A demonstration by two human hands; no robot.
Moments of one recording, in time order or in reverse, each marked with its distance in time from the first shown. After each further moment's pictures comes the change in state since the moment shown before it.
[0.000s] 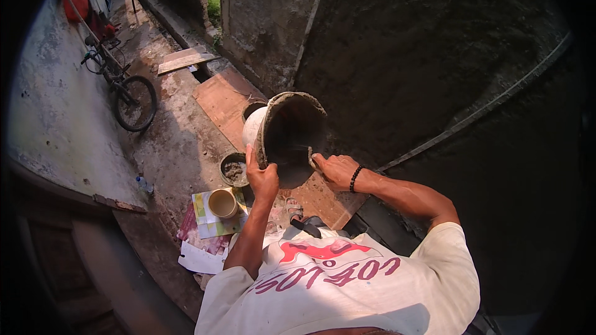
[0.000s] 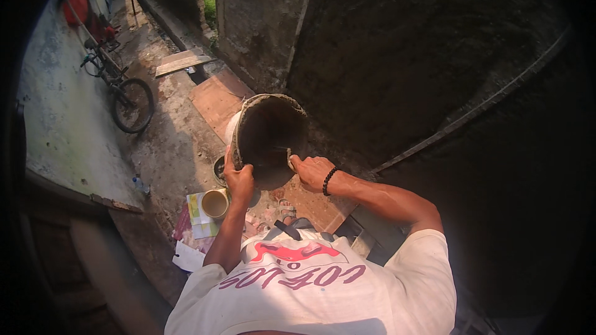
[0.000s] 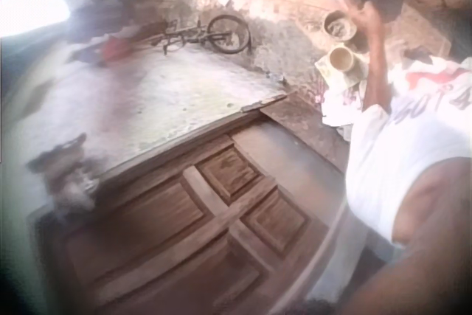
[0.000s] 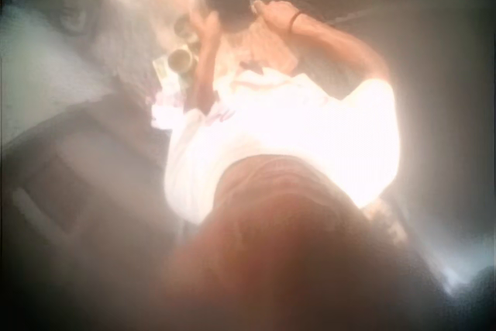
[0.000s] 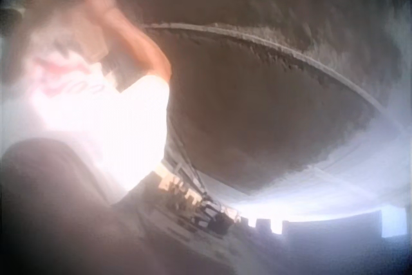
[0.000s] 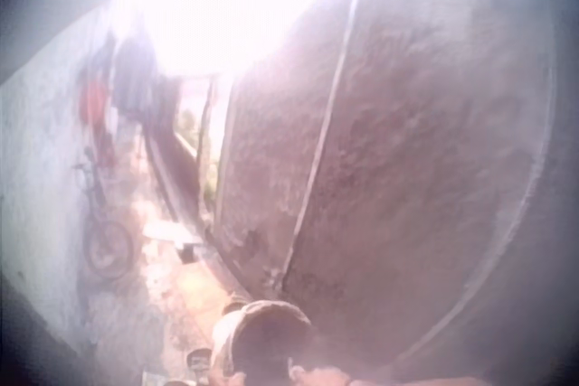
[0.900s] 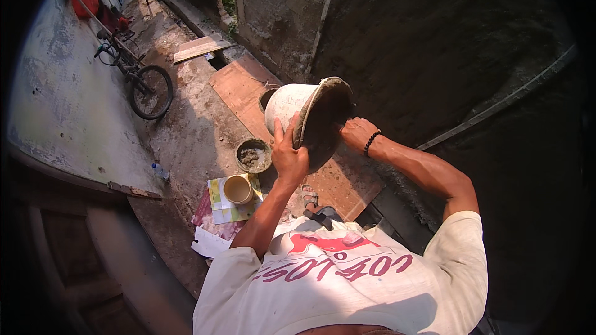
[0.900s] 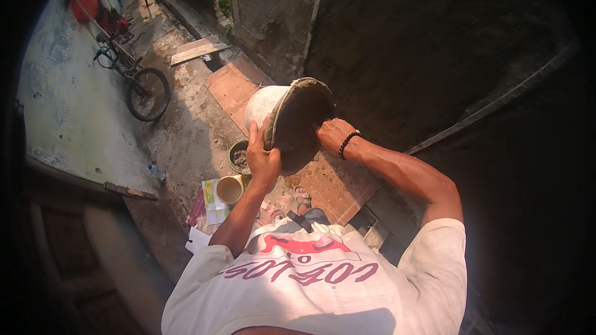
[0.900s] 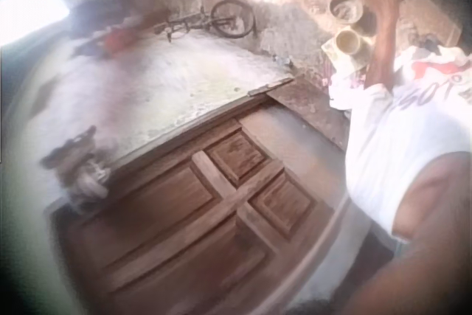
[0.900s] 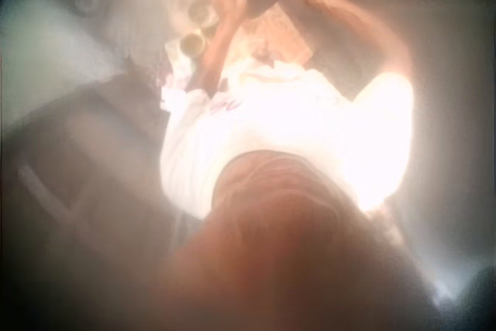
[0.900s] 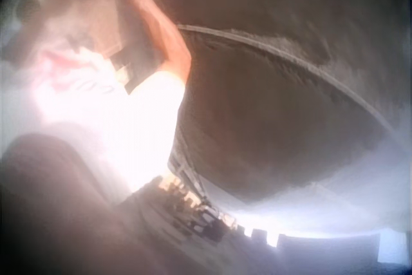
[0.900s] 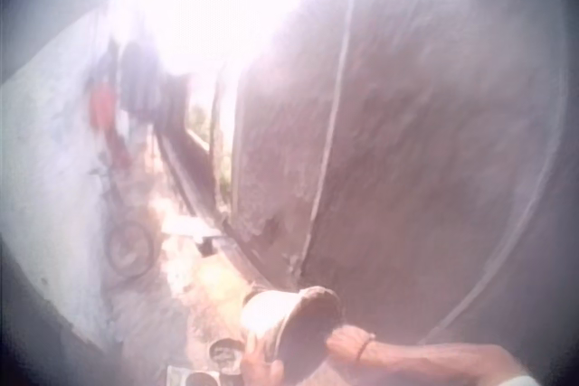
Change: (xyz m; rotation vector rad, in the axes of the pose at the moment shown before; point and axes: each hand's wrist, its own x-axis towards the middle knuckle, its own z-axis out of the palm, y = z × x) left_hand -0.004 0.048 0.011 0.331 -0.138 0.281; right_hand 0.038 0.042 -0.002 -0.333 0.097 -0.031
